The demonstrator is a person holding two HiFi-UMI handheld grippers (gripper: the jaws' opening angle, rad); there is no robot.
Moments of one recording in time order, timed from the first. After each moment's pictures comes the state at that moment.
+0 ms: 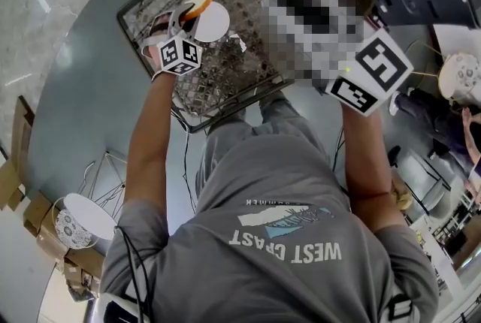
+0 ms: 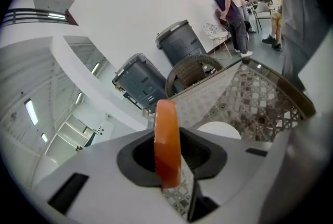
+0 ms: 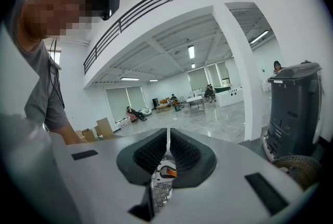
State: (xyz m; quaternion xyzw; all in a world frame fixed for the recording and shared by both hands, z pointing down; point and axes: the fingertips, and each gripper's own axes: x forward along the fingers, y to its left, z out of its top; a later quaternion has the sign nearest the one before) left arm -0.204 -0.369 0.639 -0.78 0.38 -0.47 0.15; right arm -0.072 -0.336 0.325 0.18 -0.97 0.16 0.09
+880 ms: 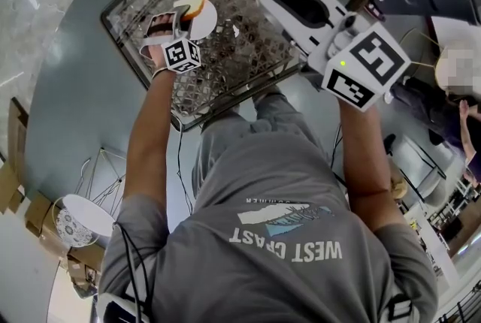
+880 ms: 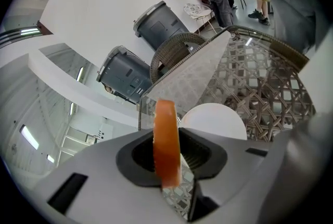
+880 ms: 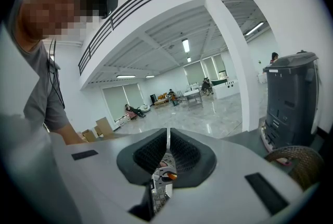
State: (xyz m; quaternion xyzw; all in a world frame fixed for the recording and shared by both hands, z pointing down) left arm -0.188 -0.371 0.723 -0.74 0.32 -0.56 0.20; right arm -0.058 -0.366 0.360 0.19 -0.96 0.19 0.11
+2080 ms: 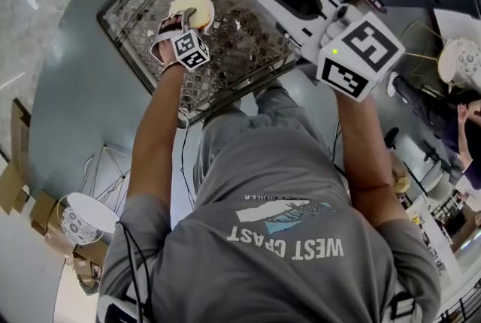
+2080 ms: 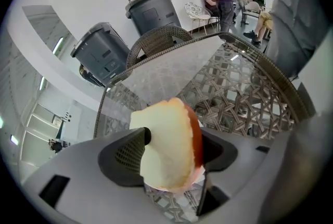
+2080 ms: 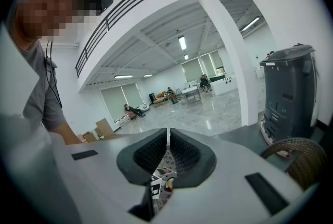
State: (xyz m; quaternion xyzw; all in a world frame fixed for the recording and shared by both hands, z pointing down) left arm -0.153 -0.332 0.791 -0.77 0.24 -0.59 0.04; right arm -0.050 -0.372 0.381 0.19 -0.95 0.22 0.12
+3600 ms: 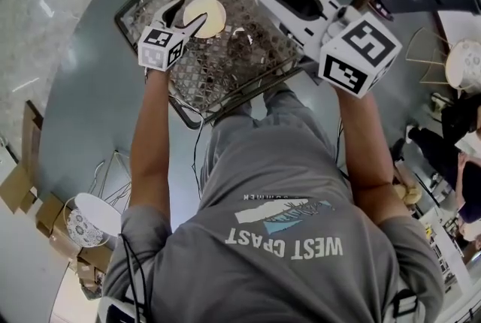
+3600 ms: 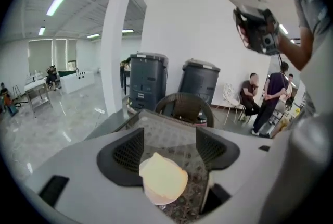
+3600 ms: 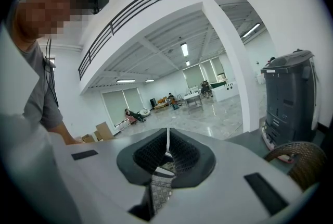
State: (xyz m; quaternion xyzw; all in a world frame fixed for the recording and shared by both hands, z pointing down) left arm -0.186 -0.367 0.598 -0.86 0.40 -0.25 -0.19; right arm -0.053 -0.347 0.351 0.20 -0.96 0.20 0.09
